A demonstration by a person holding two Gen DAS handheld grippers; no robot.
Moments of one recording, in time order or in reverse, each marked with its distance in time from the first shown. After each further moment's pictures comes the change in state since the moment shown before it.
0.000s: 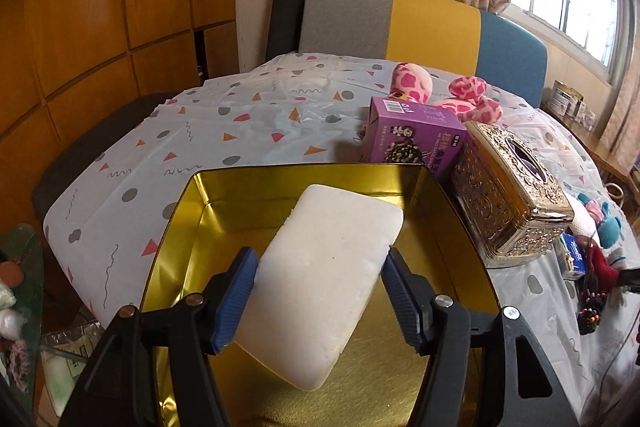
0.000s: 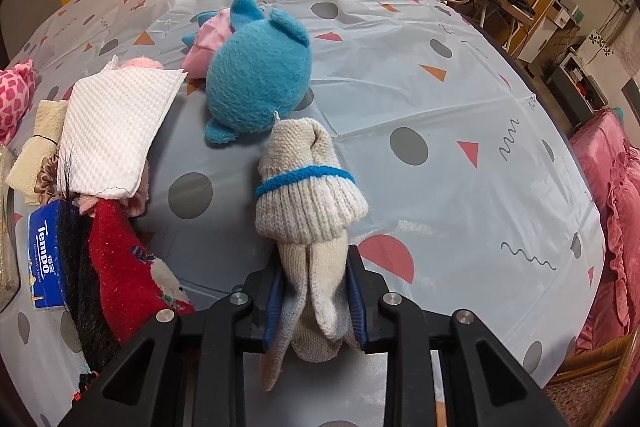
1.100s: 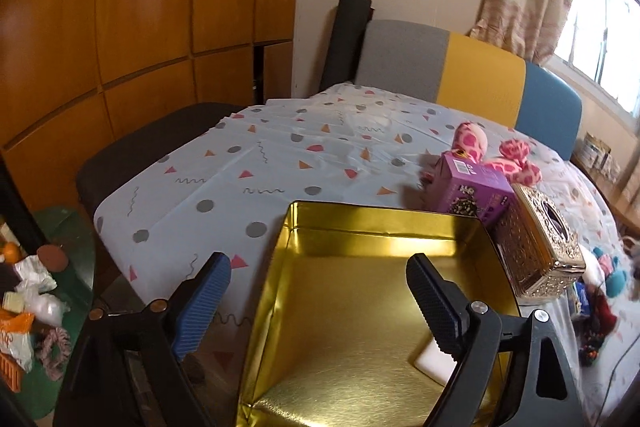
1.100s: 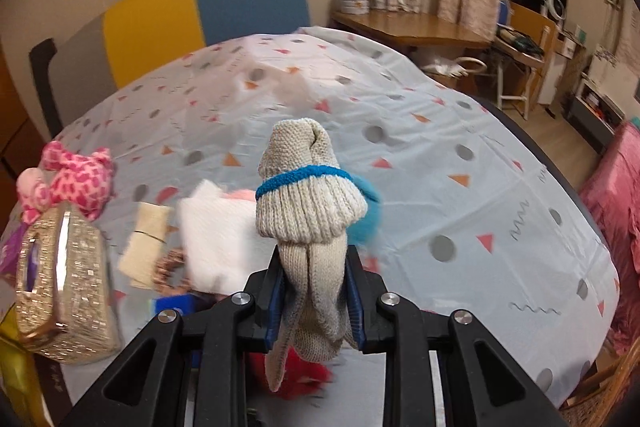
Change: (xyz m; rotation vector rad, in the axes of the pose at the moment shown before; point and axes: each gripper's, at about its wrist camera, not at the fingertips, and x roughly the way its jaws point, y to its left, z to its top) left arm -0.052 0.078 0.014 -0.137 -0.085 0.101; right arm -0.091 0.033 0.037 0.022 -0.300 0.182
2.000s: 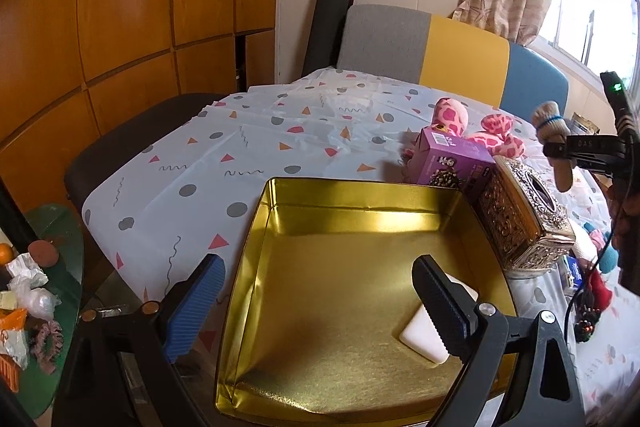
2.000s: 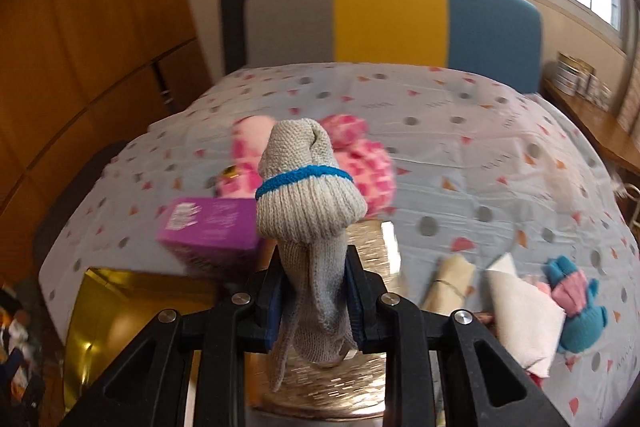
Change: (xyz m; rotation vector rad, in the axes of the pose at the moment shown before) left arm -0.005 -0.014 -0.017 0.037 0.042 -0.042; right arm -0.042 0.277 -0.004 -0.451 0.001 0.452
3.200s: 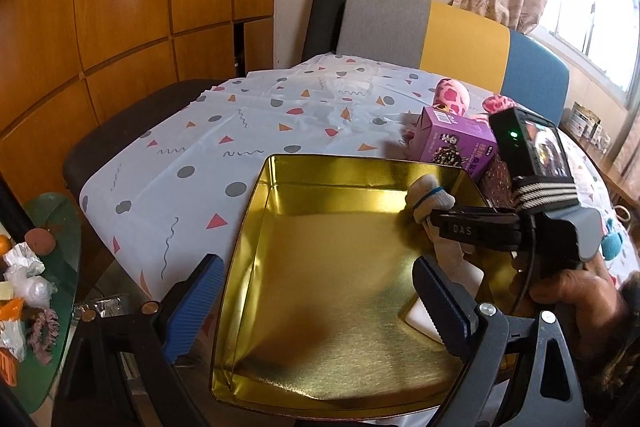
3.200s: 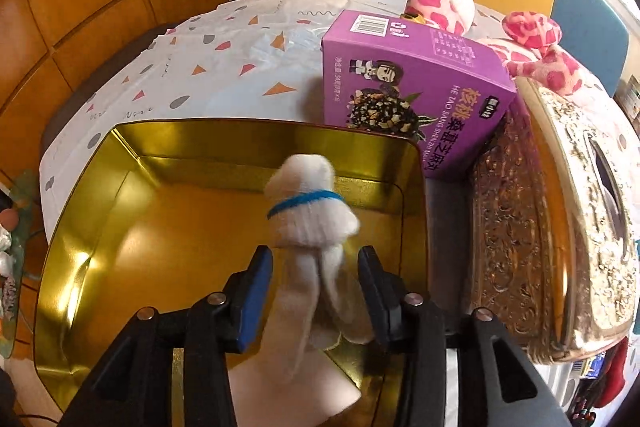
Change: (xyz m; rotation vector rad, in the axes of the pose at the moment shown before) left arm 0.007 0.001 -0.016 0.011 0.047 0.001; right arm 0.090 0.140 -0.101 -0.198 0.231 0.053
